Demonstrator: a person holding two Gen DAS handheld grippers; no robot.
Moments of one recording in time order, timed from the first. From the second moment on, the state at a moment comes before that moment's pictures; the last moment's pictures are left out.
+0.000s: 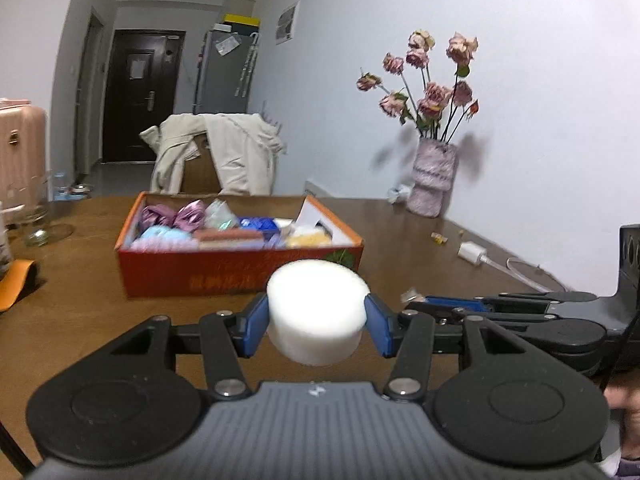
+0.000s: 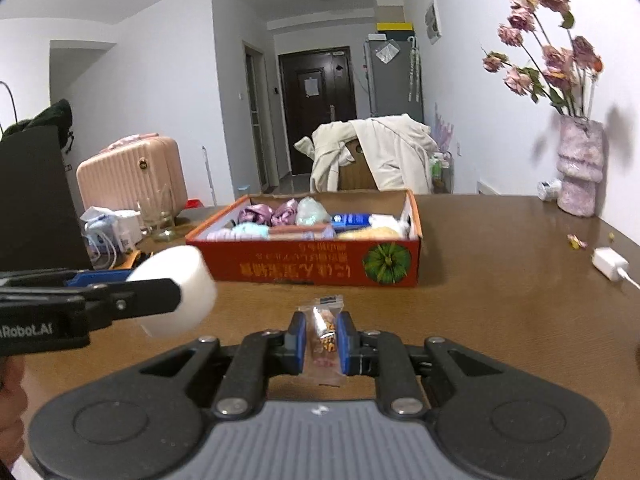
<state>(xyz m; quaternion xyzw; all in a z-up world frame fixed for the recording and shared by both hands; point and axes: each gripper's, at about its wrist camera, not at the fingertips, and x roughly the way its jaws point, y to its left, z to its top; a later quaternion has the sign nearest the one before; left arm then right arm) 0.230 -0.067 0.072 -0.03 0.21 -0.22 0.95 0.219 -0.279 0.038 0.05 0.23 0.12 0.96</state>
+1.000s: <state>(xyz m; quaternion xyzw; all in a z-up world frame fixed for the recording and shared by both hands) 0.576 -0.144 0.025 -0.03 0.36 -0.21 0.91 0.609 -0.301 0.021 0.06 0.36 0.07 0.93</state>
